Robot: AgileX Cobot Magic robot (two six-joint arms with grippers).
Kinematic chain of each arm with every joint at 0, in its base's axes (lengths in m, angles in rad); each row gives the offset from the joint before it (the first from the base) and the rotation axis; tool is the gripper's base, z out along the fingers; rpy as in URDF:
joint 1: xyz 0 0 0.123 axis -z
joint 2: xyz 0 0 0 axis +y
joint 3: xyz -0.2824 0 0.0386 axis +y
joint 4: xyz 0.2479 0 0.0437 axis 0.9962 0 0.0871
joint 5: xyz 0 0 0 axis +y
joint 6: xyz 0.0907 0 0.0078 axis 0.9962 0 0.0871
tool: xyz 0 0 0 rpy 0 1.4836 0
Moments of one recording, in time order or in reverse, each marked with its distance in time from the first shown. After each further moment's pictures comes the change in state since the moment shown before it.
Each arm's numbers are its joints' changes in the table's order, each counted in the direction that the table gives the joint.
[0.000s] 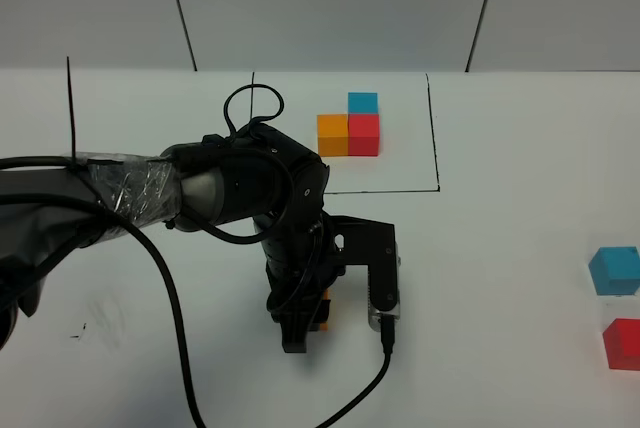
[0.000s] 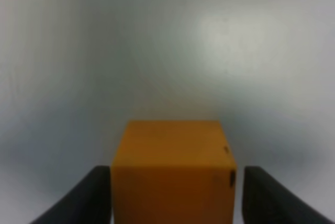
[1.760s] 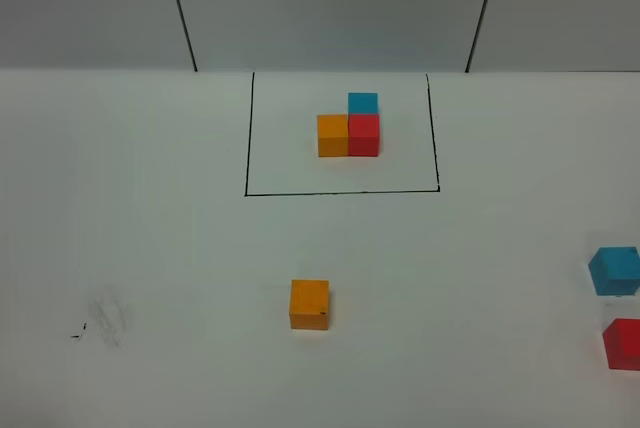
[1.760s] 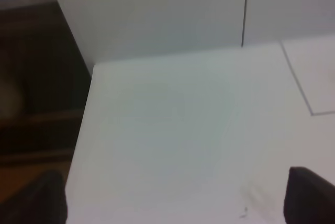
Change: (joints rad) left arm -0.389 -1.834 0.308 0.396 0.431 -1.041; right arm 0.000 0.000 0.000 0.000 0.000 0.000
